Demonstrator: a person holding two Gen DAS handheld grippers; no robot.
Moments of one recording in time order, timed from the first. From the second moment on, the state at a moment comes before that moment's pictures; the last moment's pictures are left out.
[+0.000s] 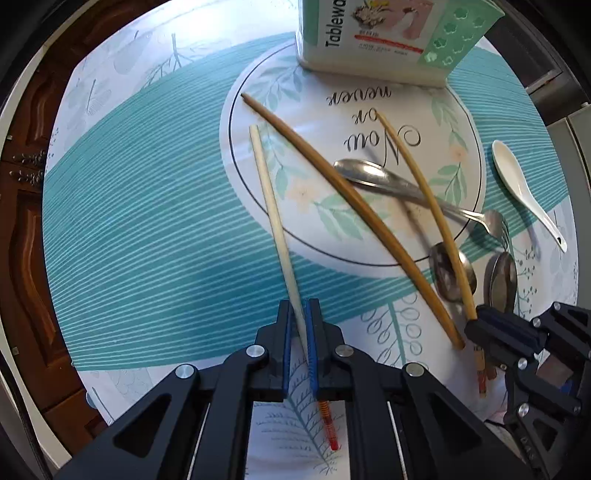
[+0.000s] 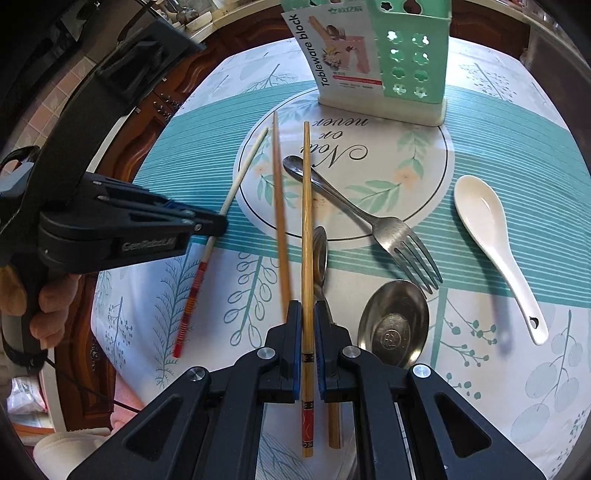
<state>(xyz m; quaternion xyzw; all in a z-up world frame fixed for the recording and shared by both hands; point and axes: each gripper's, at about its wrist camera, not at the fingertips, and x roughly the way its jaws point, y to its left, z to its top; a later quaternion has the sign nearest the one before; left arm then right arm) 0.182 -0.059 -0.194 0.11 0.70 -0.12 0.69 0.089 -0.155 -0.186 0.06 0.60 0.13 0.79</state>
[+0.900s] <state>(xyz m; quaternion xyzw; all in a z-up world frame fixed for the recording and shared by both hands) 0.121 -0.032 -0.085 -0.01 0.47 -0.20 0.86 0.077 -0.199 -0.114 0.18 0.45 0.22 0.84</state>
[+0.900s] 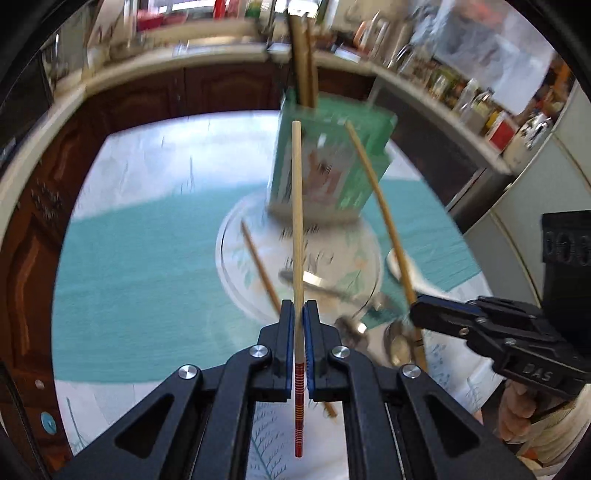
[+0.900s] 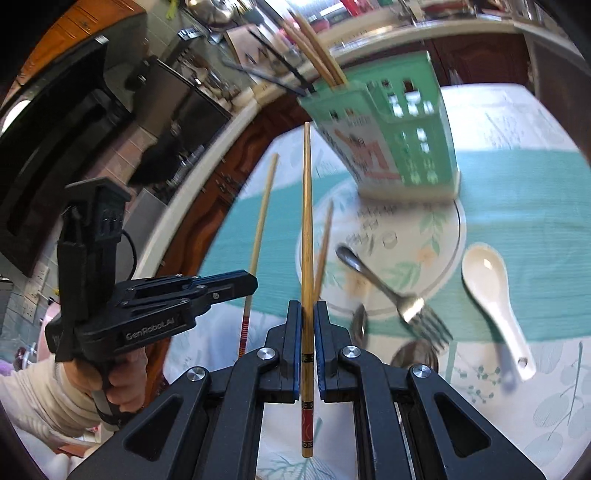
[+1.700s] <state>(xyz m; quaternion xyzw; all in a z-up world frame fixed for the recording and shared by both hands) 0.264 -0.098 0.019 -0.04 0.20 -0.15 0.97 0.281 -0.248 -0.019 0.20 0.21 0.13 0.95</state>
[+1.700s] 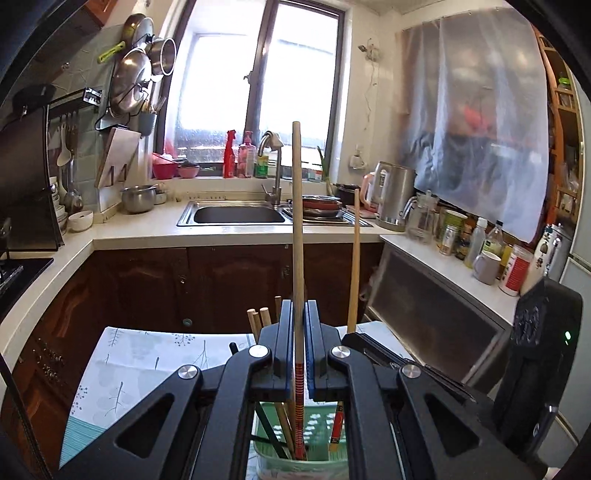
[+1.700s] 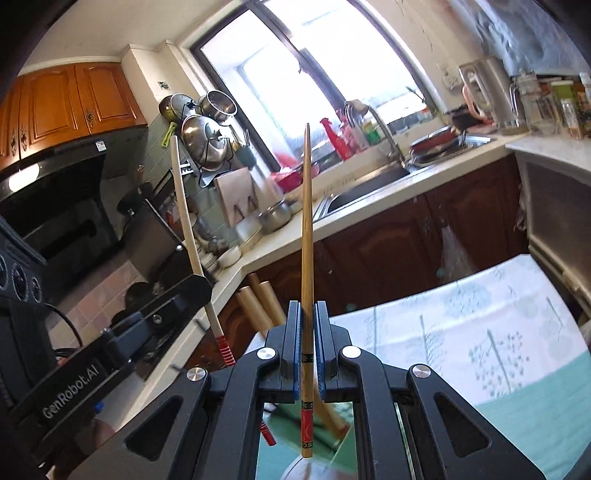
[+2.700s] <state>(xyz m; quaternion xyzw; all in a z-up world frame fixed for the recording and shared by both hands) 0.253 -0.089 -0.040 -0.05 0.27 -0.17 0.95 0.269 -0.194 -0.144 0.04 0.22 0.19 0.96</state>
